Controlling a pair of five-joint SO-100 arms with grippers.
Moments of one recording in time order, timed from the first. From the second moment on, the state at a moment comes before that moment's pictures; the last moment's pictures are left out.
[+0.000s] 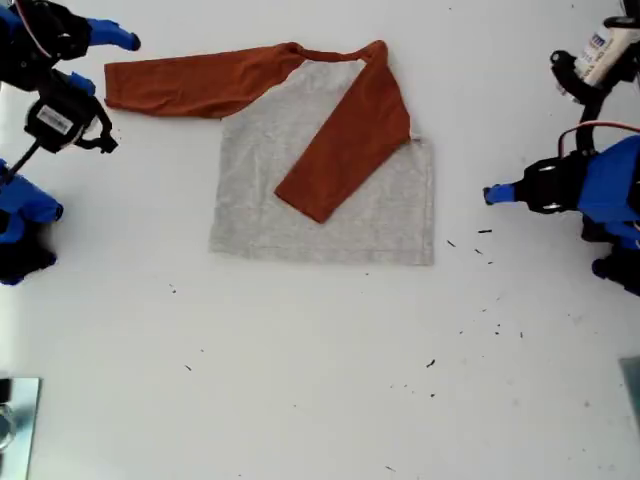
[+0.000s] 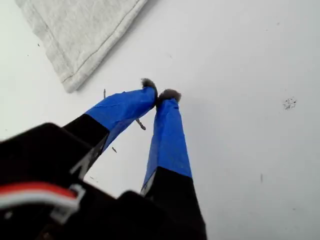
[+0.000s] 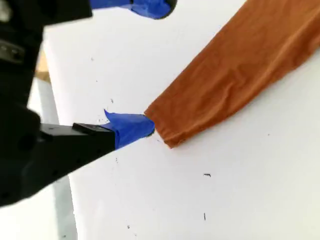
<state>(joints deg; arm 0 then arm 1) -66.5 134.5 127.7 76.6 22.3 25.0 200.3 170.0 78.4 -32.3</state>
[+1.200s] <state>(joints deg) -76.0 113.2 138.2 48.9 22.1 22.7 200.3 170.0 78.4 -32.3</state>
